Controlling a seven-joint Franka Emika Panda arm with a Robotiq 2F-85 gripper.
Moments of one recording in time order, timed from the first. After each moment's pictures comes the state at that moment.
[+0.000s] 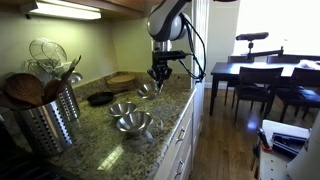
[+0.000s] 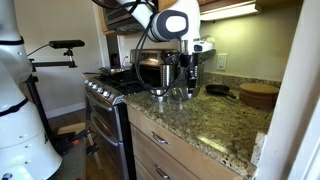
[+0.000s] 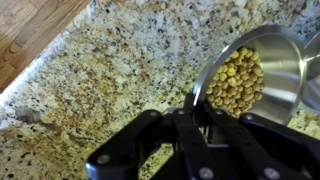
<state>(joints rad) -0.03 0.18 -0.09 -2.09 0.04 2.38 0.34</state>
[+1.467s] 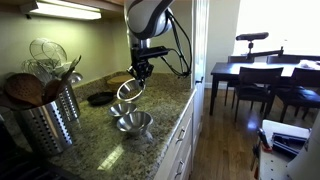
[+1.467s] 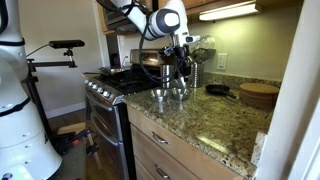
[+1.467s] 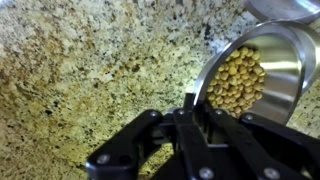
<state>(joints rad) 0.08 0.22 -0.03 -1.97 -0.13 2.35 0.43</state>
